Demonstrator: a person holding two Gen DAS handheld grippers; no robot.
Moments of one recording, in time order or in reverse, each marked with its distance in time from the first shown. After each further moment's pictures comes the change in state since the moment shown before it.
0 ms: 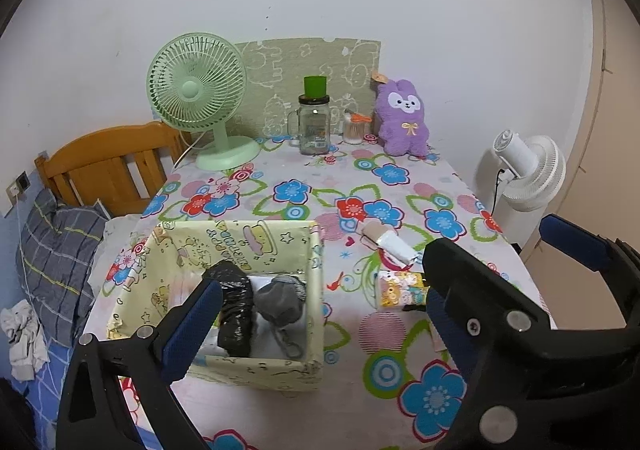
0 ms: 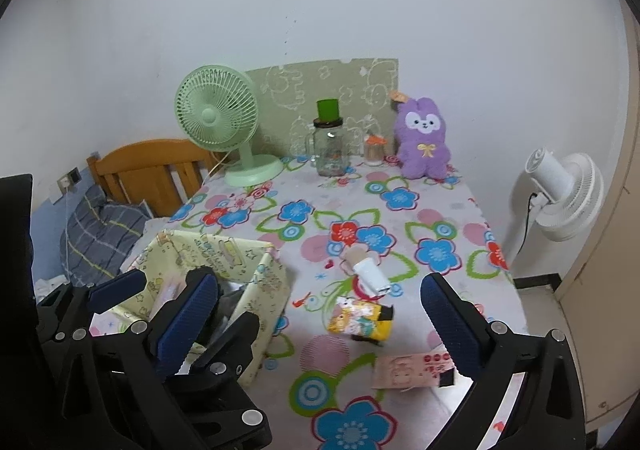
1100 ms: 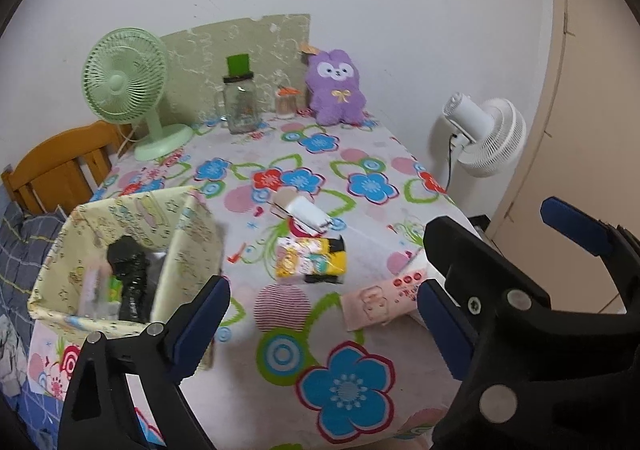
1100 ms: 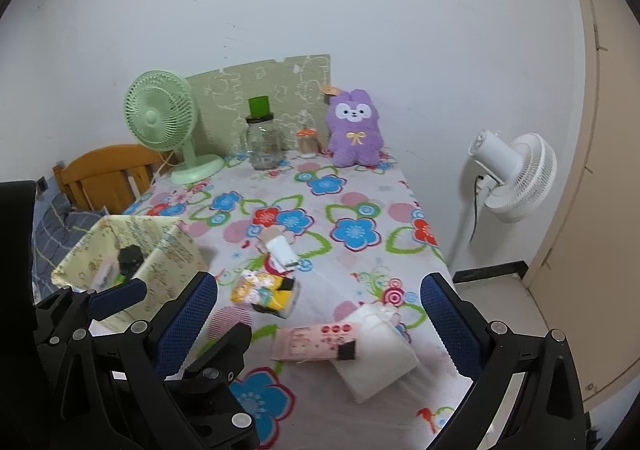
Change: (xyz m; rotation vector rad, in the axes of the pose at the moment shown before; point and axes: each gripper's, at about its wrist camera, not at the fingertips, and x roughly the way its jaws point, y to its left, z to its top) left arm 0.024 -0.093 -0.036 0.088 0.056 -0.111; right arm -0.019 -0.086 -0.049 0.043 -0.031 -0.128
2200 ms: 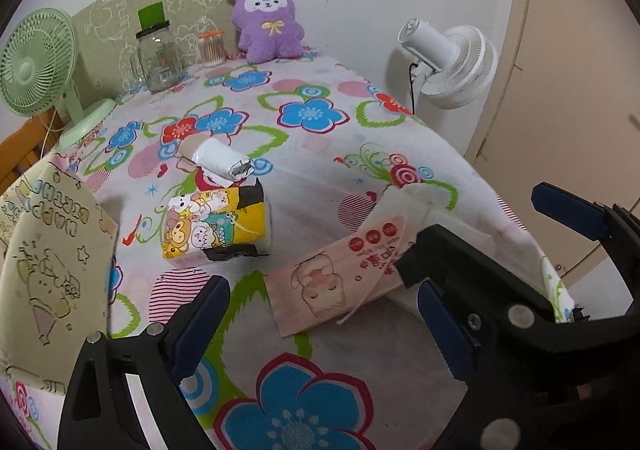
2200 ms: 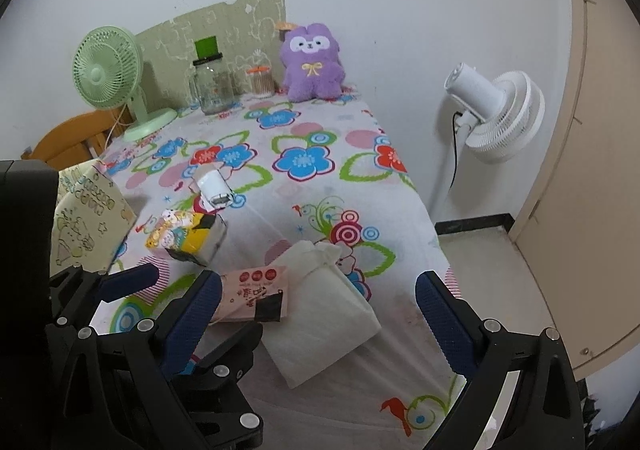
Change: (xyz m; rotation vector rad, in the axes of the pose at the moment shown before) left arm 0.098 -0.039 -0.023 0.131 0.171 -0.119; right arm 0.069 -0.052 -0.049 0.058 0.169 -0.069
